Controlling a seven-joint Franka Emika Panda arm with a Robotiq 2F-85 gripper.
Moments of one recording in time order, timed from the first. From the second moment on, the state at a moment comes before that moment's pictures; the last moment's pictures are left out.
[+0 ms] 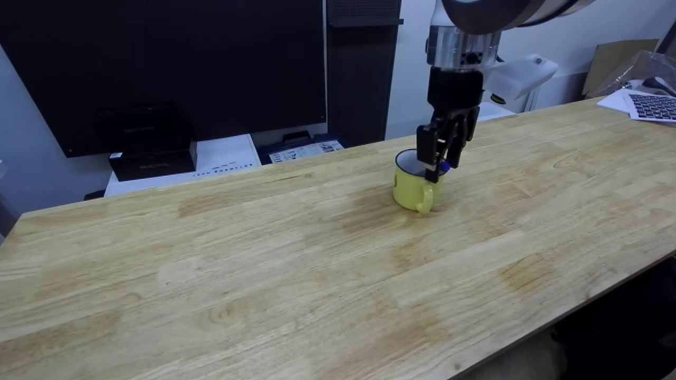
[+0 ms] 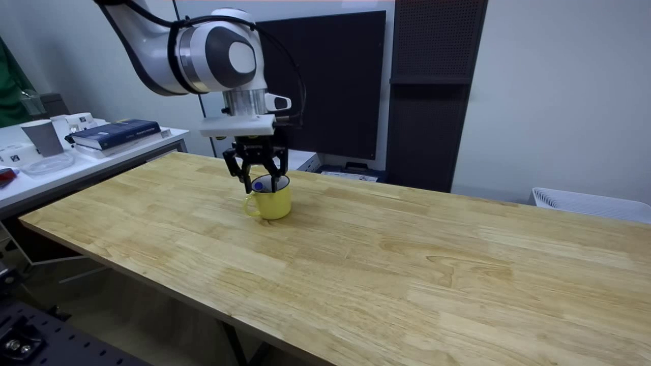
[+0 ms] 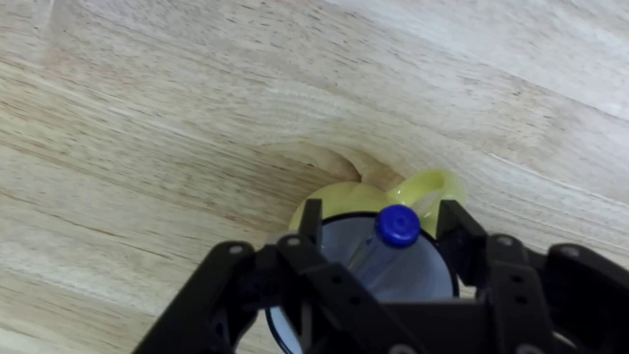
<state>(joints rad) -0.01 0.49 0.02 -2.19 -0.09 2.62 -0.17</state>
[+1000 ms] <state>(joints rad) -0.02 0.49 0.03 -2.19 -0.08 2.62 -0.18</state>
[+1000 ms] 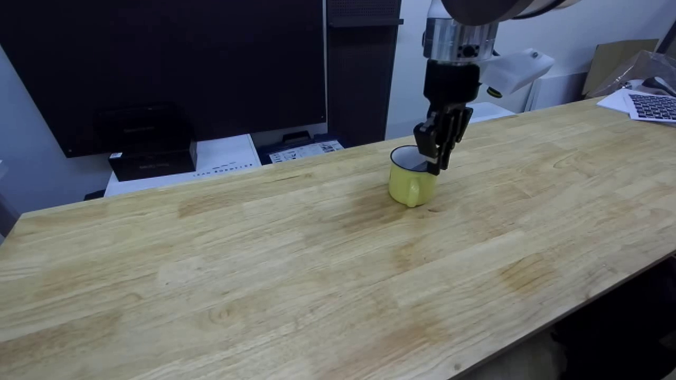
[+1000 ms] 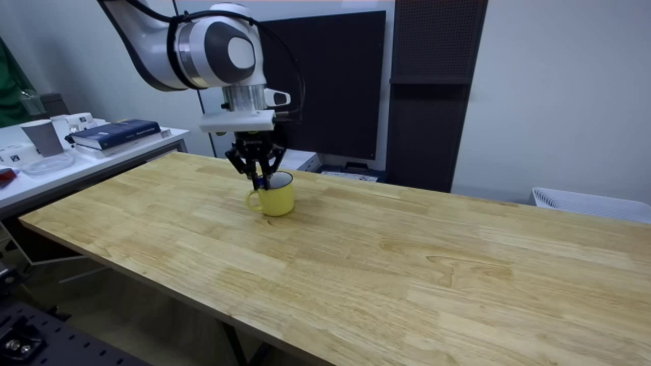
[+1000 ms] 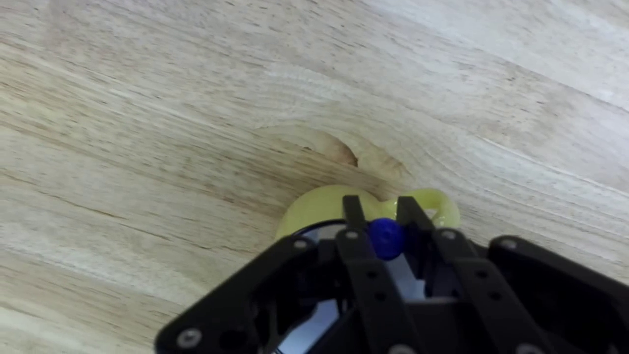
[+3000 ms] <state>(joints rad) -0.16 0.07 -0.06 -2.56 -0.29 2.86 -0.10</state>
